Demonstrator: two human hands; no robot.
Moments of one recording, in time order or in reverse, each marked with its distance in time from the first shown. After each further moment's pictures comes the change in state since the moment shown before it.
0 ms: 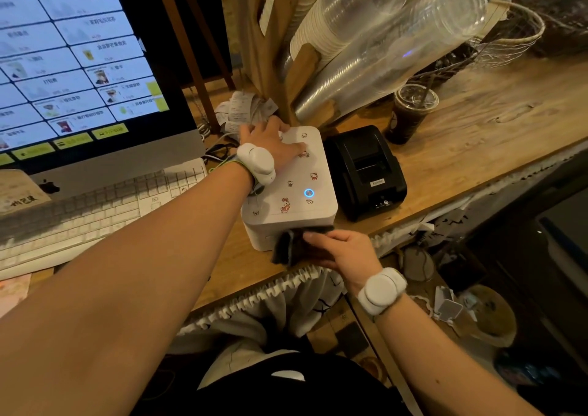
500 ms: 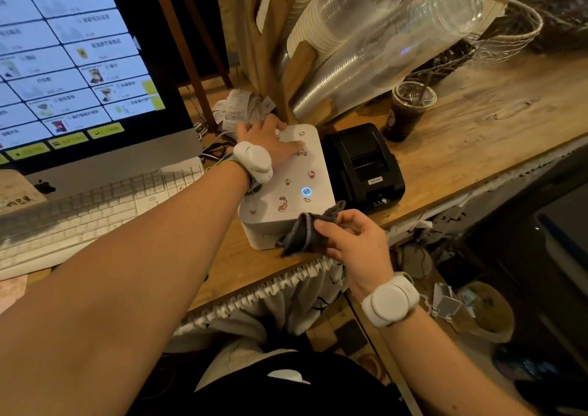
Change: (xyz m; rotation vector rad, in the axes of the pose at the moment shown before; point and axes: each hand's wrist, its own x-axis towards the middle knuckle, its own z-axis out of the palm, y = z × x) left_hand -0.007 0.006 -0.006 -0.012 -0.004 -0.034; right_hand -0.009 -0.007 -0.005 0.088 0.141 -0.159
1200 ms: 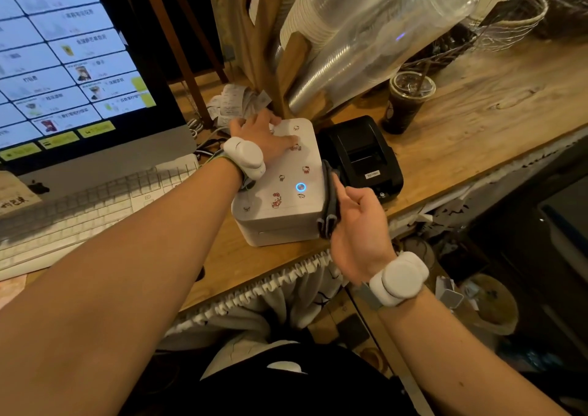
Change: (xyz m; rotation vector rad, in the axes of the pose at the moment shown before) left_hand -0.008 0.009 -0.007 -0.061 -0.030 -0.044; right_hand 0.017 -0.015 0.005 0.345 -0.177 0.082
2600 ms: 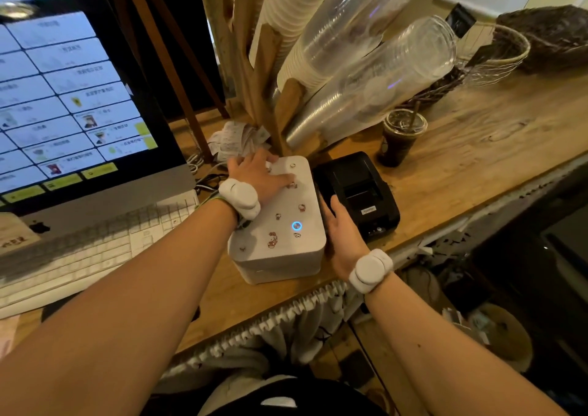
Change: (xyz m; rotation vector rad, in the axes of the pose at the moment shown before) left_hand 0.000 0.006 -0.005 -0.094 -0.016 -0.031; right_hand 0.066 -0.008 -0.002 -0.224 -0.044 0.131
